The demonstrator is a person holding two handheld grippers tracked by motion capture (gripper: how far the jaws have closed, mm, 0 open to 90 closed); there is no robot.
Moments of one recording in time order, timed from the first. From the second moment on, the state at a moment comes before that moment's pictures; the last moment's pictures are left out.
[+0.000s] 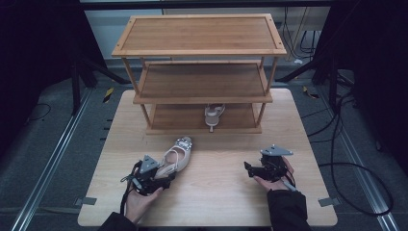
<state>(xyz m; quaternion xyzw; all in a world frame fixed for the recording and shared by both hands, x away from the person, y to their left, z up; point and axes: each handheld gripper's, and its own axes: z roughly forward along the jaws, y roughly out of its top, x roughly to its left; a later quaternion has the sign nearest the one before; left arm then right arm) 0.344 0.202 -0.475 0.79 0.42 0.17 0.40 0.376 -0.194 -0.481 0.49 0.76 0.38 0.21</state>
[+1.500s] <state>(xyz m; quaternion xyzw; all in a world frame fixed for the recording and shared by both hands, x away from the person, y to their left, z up) 0.341 0.179 -0.491 0.82 0.40 0.16 0.39 0.378 -0.196 -0.482 0.49 0.76 0.38 0.21</state>
